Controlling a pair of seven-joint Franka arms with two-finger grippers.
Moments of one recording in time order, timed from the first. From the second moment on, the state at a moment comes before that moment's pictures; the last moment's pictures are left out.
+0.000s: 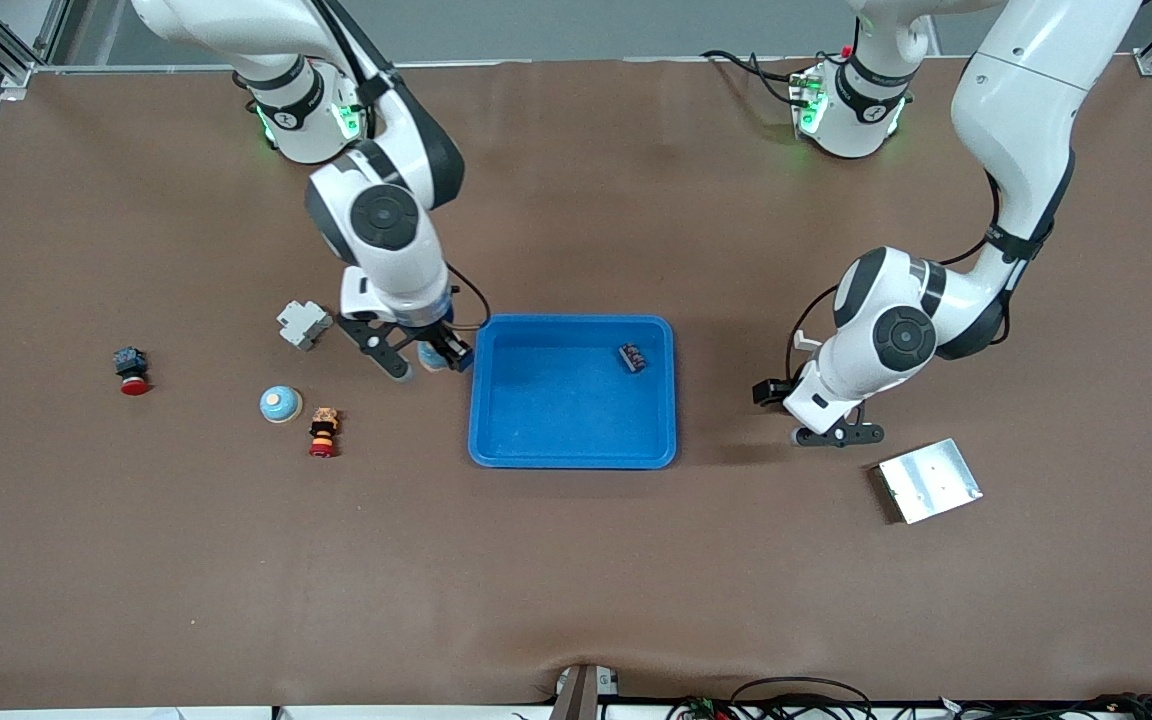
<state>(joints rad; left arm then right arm) 0.05 0.53 -0.38 -1.96 0.15 2.40 -0.43 0.52 0.36 0.08 -1.92 -0.14 2.27 1.47</state>
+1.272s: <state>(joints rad) 0.05 0.57 -0.36 -1.97 0.15 2.41 -0.43 0.66 0.65 0.08 -1.70 -0.22 2.31 1.85</state>
